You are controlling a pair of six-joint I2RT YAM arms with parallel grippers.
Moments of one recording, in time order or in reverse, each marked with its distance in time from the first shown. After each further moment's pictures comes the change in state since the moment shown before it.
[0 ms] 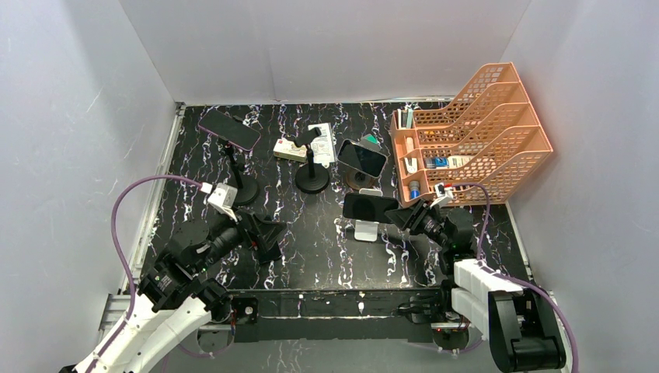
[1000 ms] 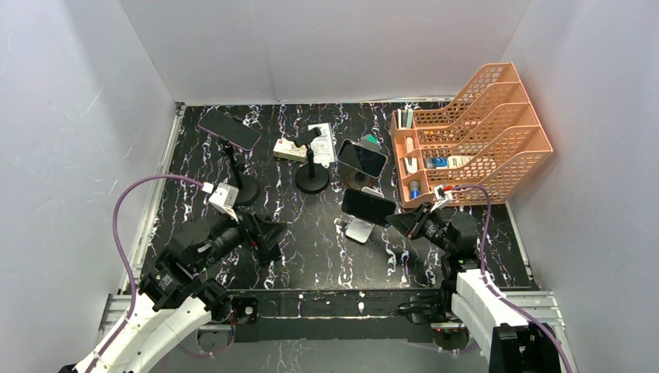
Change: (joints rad) left arm 0.000 0.010 -0.002 0.000 0.004 -0.001; right arm -0.004 -0.203 -0.009 -0.147 -0.079 -0.030
